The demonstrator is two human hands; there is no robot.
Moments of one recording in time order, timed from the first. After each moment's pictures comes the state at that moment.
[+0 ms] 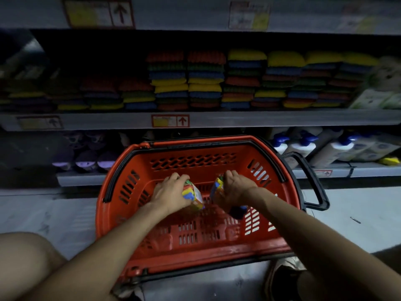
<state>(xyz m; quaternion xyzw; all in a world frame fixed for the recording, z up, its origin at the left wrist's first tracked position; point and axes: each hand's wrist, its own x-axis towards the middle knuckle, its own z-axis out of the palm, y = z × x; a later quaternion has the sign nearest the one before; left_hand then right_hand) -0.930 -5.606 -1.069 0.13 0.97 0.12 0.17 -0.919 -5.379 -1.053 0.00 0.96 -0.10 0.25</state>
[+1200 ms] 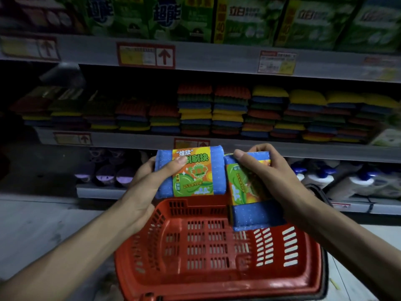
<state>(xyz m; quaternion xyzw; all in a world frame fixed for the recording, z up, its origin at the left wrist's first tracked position) -0.910 -5.662 -0.903 -0.08 0.61 0.78 0.12 -0.892 -5.420 -0.858 0.12 0.74 -0.66 0.06</state>
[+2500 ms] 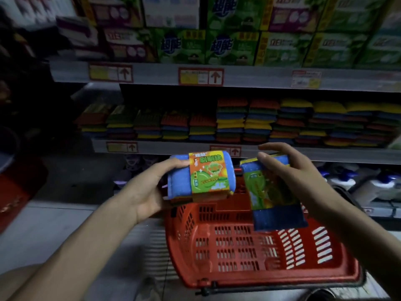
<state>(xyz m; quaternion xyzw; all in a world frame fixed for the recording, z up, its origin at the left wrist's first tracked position) -0.882 -5.763 -0.855 -0.14 0.58 0.77 0.23 -0.853 -5.485 -0.831 0.04 0.80 -0.60 0.00</state>
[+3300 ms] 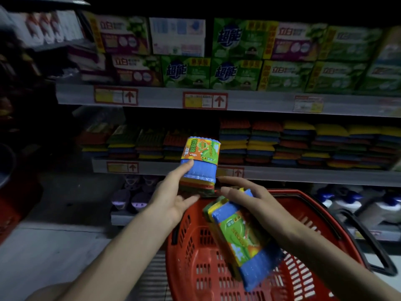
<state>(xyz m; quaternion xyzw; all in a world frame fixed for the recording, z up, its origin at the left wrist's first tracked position) -0.926 -5.728 -0.861 -0.22 0.45 0.86 0.10 -0.877 -5.540 -0.851 -0.03 0.75 -0.65 0.12</state>
